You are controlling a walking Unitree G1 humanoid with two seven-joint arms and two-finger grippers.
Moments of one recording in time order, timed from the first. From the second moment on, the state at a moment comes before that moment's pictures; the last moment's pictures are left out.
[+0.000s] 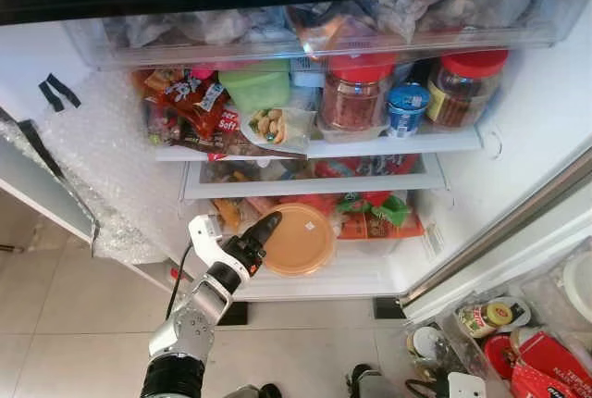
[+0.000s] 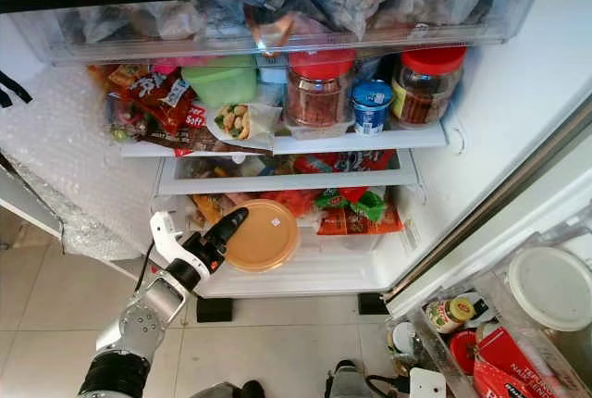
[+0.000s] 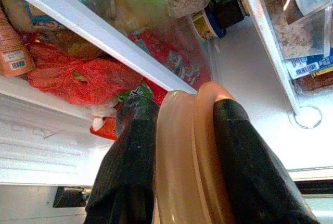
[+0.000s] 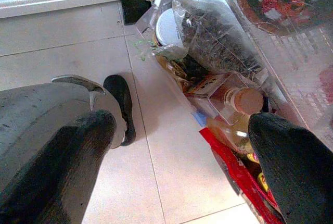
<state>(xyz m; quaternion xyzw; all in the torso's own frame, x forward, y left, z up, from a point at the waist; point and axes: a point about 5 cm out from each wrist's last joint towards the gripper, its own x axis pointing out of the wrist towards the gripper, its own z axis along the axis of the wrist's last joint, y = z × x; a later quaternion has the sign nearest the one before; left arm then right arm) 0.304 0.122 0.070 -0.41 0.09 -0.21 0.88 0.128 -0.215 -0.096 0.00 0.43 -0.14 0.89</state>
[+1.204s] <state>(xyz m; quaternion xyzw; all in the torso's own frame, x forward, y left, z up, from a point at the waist) 0.295 0.118 0.065 -0.41 0.11 -0.24 0.88 0.129 -0.219 -0.095 0.00 0.43 -0.16 0.89</state>
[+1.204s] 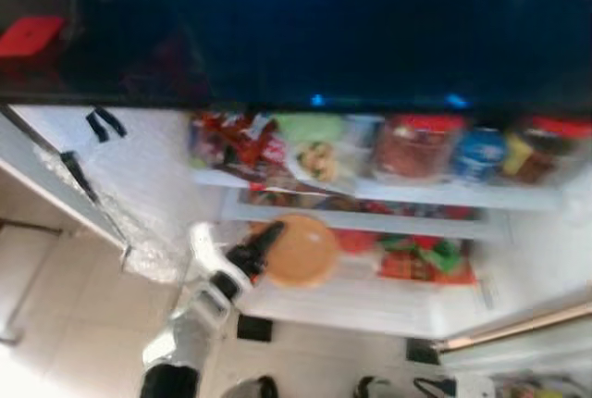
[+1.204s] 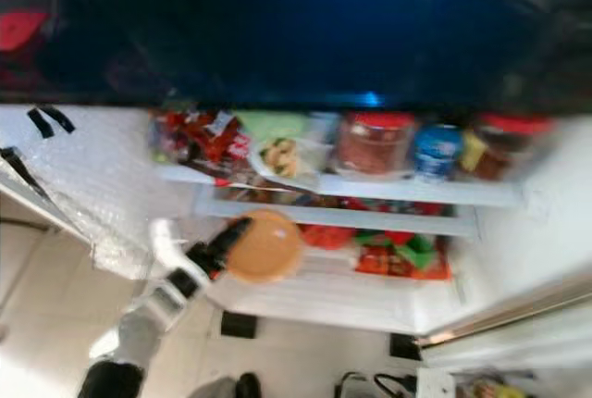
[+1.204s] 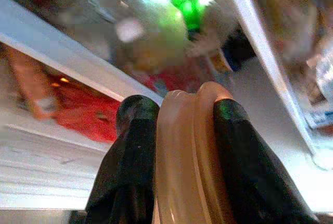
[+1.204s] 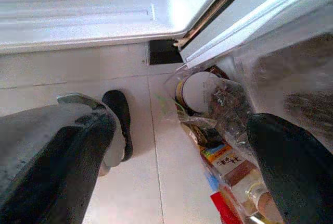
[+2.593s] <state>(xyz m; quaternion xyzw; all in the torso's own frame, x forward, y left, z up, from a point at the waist) 0.305 0.120 0.072 -0.40 0.09 -0.24 0.88 0.135 -0.218 -0.093 0.01 0.42 -0.15 0.89</state>
